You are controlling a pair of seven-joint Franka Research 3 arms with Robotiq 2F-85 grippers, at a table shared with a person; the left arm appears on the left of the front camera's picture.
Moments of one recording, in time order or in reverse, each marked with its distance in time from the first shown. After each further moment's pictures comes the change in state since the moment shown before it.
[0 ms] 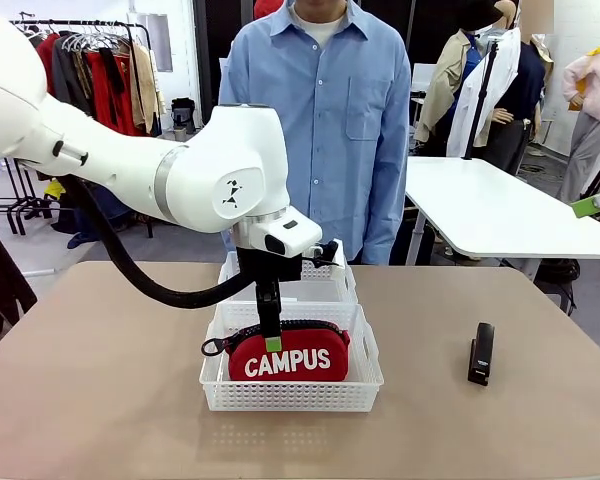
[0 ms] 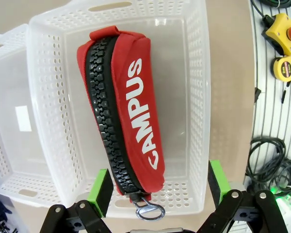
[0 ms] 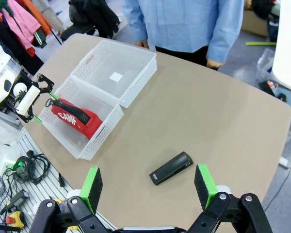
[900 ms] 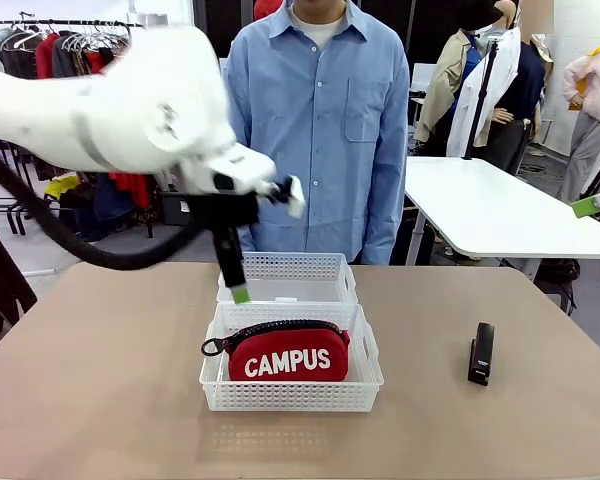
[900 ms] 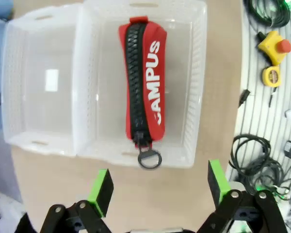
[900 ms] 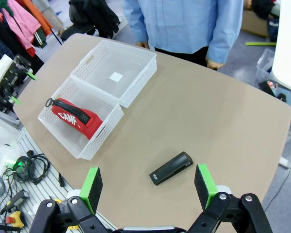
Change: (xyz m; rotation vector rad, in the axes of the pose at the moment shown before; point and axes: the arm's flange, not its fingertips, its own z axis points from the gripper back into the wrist) left arm -0.064 -0.005 0.096 0.040 -0.110 0.135; right arm 0.000 0.000 0.000 0.000 0.000 0.000
